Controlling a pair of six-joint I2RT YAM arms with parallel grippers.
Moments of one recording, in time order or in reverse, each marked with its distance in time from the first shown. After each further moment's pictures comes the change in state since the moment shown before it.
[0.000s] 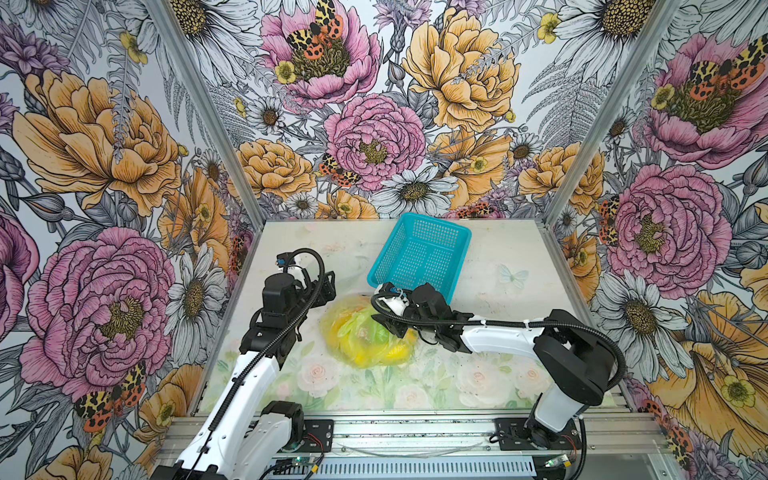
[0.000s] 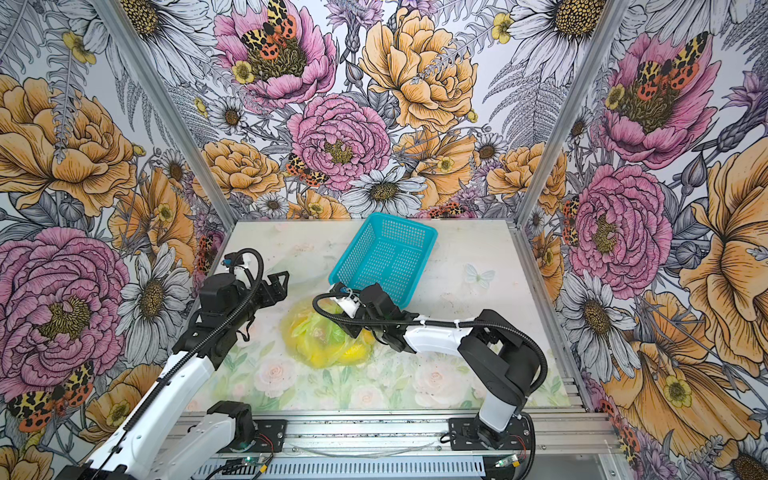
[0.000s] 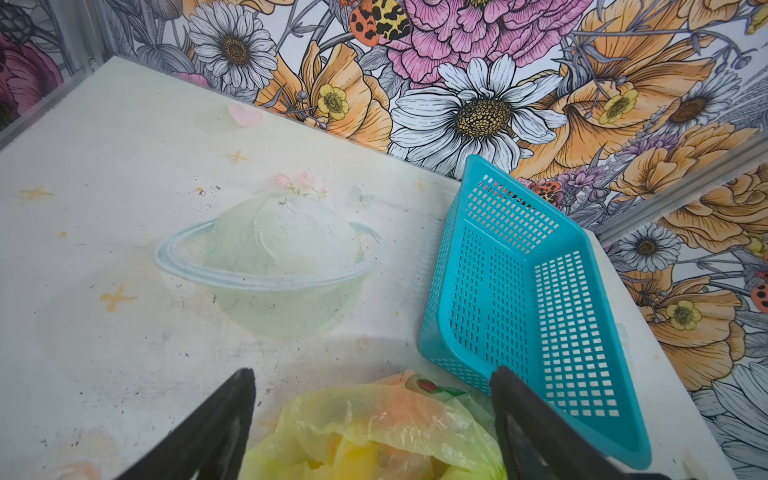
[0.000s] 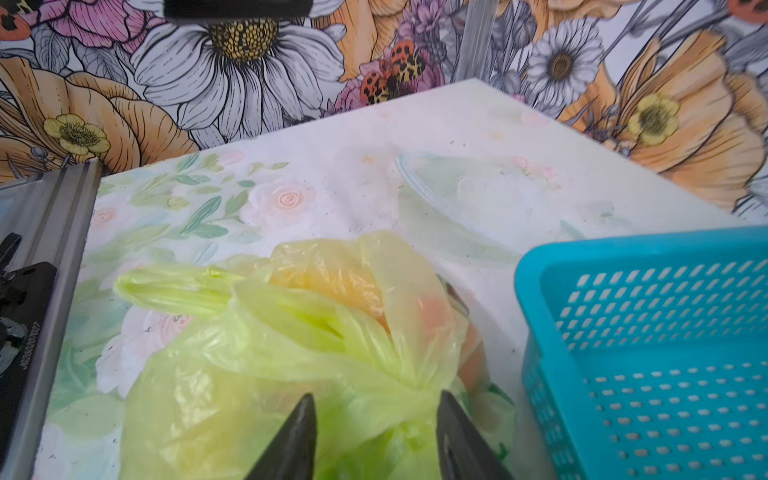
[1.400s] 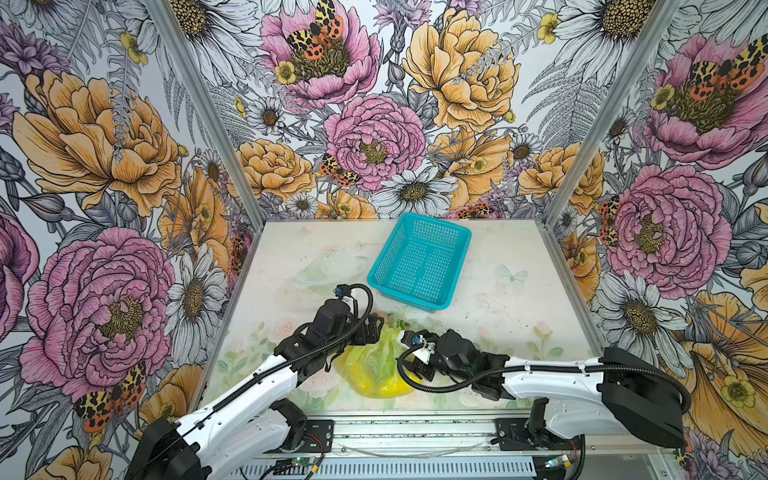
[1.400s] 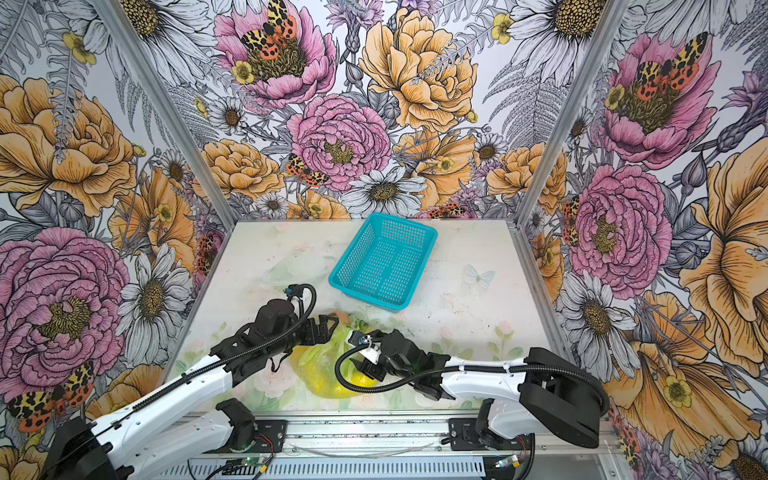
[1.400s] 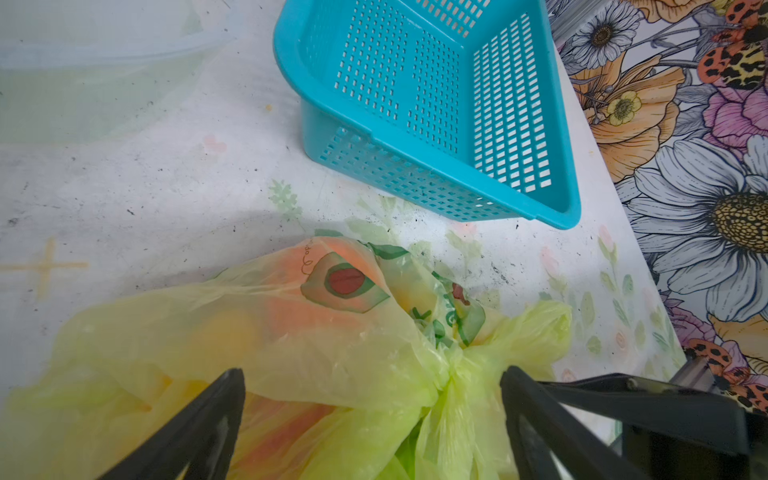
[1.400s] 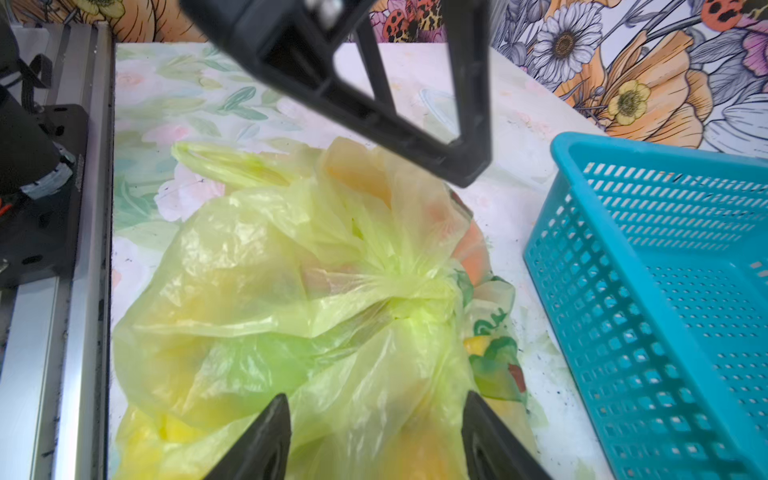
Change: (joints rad) left arm -0.492 0.083 -0.115 -0.061 -0.064 -0.177; right arm 0.204 -0.369 -0.407 -0.024 0.260 -0.110
